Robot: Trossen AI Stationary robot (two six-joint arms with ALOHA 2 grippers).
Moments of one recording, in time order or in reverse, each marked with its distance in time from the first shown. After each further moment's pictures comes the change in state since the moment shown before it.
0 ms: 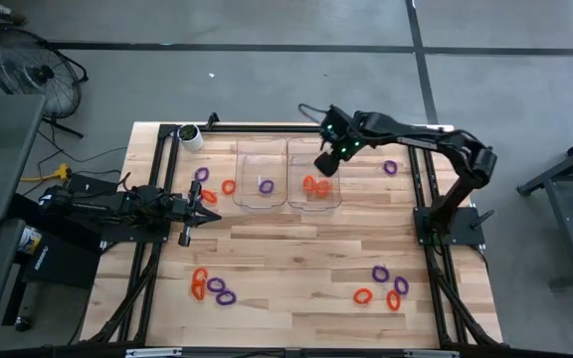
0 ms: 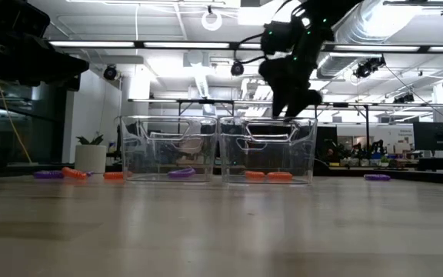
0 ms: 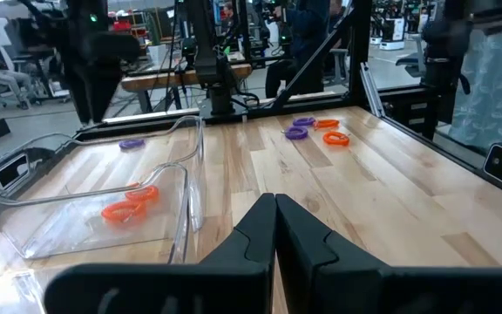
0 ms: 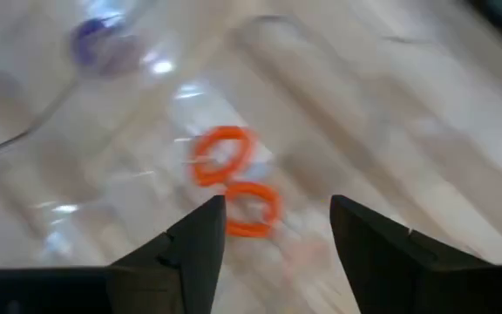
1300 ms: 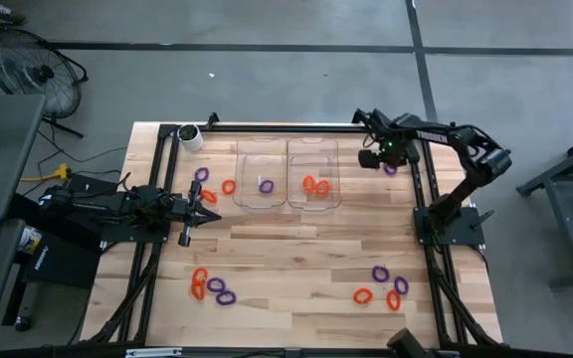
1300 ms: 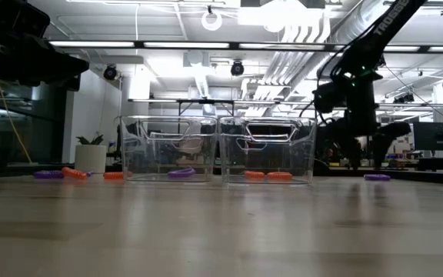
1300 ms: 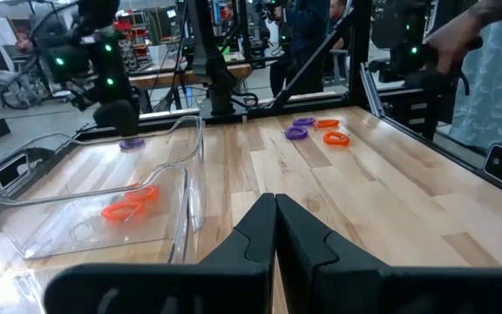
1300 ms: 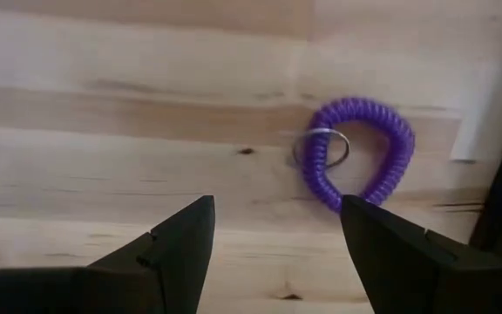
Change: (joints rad) left arm 0.000 0.000 0.000 0.000 0.000 0.000; right arm -0.411 -0.048 -0.431 -0.025 0.088 0.242
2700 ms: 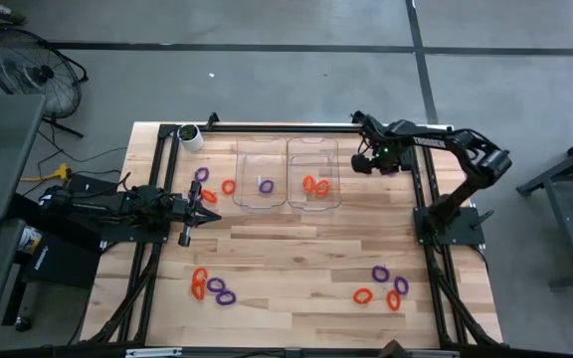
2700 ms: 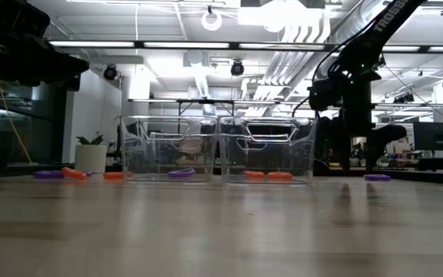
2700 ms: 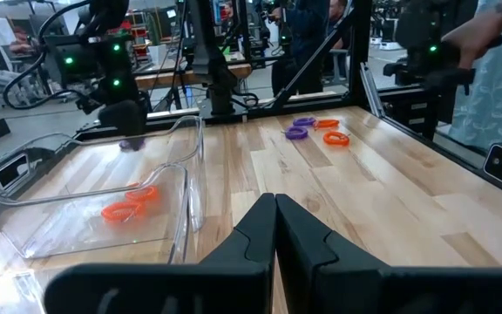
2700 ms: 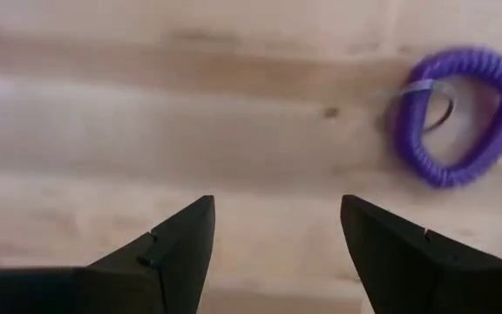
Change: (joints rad) left arm 0.000 0.000 0.000 0.000 0.000 0.000; right arm 0.107 -0.021 -0.021 0.038 -0.078 0.097
